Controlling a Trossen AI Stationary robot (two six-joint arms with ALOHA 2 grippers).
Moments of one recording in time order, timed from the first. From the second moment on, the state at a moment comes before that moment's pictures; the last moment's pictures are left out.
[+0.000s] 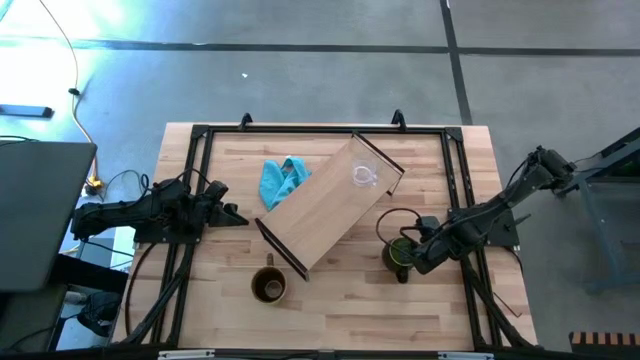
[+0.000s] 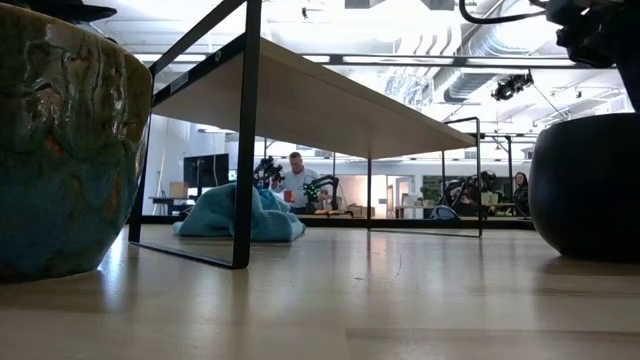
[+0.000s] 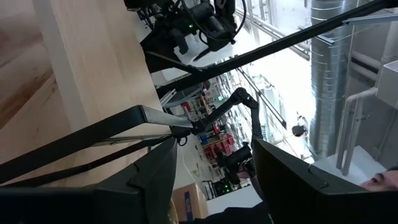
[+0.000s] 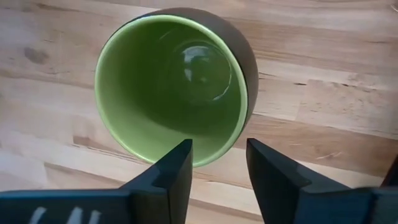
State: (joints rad) left arm 0.24 0.02 0.01 0.10 0.45 -1.23; right arm 0.59 1.24 0.93 -1.04 0.07 2.02
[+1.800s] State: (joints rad) left arm 0.24 0.02 0.01 0.10 0.41 -1.23; right arm 0.57 1.33 0.93 -1.01 0.05 1.65
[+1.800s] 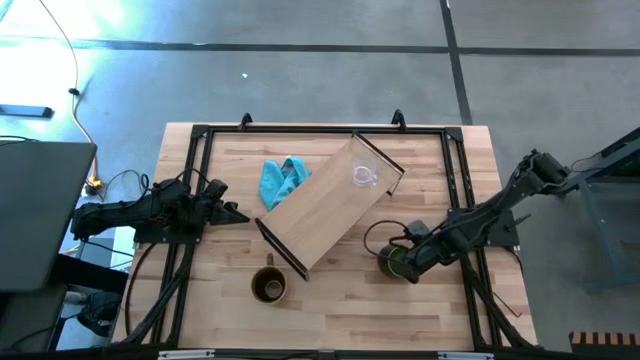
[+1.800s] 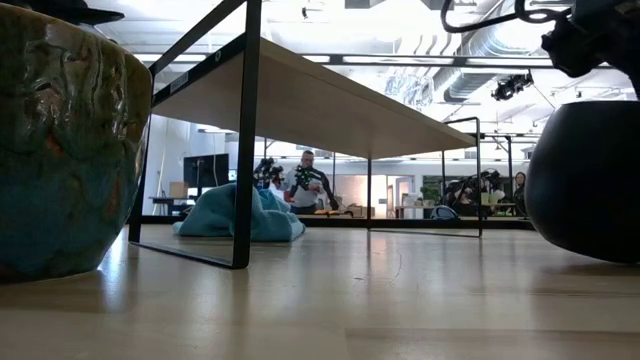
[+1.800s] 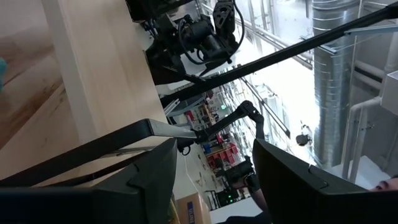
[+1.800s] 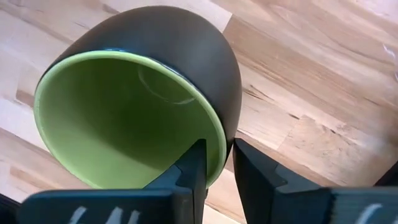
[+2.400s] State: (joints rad) left arm 0.24 0.02 0.01 0.10 0.41 -1.24; right arm 0.46 1.33 0.93 -0.96 0.09 1.51
